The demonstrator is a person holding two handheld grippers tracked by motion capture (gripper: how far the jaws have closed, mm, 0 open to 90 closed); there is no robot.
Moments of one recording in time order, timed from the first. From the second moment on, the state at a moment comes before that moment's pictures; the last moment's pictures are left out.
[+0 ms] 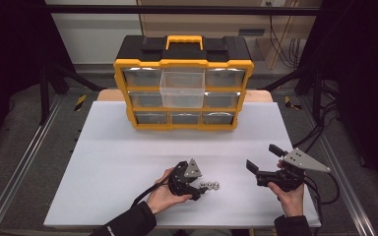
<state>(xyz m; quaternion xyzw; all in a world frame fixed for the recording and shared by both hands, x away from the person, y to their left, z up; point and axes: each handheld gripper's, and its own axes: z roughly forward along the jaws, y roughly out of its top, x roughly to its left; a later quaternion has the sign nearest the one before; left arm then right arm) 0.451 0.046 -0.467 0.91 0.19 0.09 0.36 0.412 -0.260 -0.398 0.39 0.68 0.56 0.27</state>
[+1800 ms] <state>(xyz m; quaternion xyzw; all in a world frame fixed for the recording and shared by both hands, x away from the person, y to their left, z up) 0.446 0.044 -0.455 0.92 0.20 0.06 0.34 0.411 -0.261 -0.396 0.39 0.68 0.56 0.27</state>
